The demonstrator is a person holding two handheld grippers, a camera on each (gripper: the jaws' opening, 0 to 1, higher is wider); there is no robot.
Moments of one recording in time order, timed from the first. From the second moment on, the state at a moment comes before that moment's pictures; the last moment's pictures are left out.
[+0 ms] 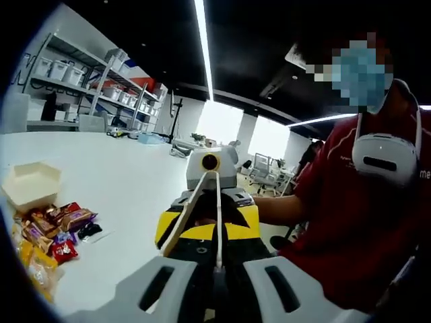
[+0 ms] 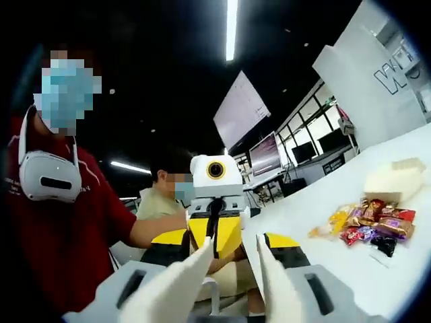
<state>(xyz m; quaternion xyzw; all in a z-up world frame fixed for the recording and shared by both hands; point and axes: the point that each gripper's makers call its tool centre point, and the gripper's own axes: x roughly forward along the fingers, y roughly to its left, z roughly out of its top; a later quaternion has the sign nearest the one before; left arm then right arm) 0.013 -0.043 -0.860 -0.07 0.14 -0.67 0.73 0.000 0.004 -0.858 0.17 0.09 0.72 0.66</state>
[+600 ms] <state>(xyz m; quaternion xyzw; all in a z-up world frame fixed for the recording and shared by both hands) -0.001 -0.043 -0.861 -0.10 0.15 -0.68 0.71 -0.013 0.002 -0.856 0.17 0.09 0.73 0.66</state>
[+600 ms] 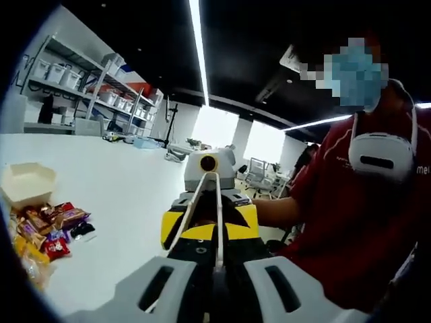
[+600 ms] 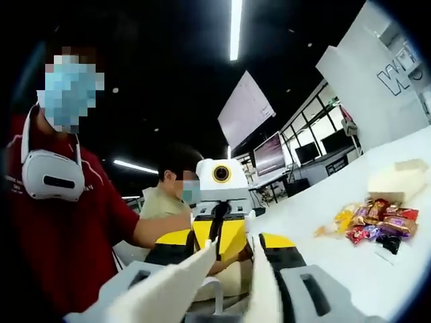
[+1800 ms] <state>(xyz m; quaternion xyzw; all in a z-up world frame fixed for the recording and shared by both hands) 0.002 -0.028 -0.843 -0.22 0.16 -0.64 0.71 -0.011 0.000 -0.835 0.26 0.11 0.73 0.62</state>
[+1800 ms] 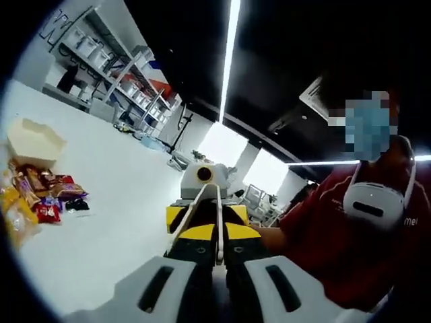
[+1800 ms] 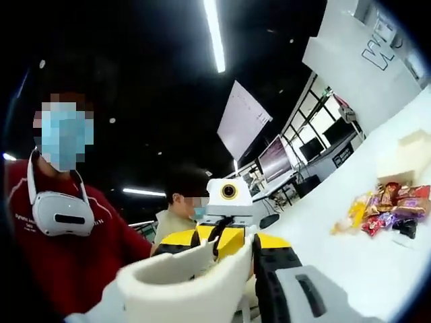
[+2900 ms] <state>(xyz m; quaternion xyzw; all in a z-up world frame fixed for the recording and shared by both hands) -0.006 -0.022 -0.855 -0.14 0.19 -0.63 0.74 -0.001 -0.016 -0.828 0.24 0.09 0.71 0.66</state>
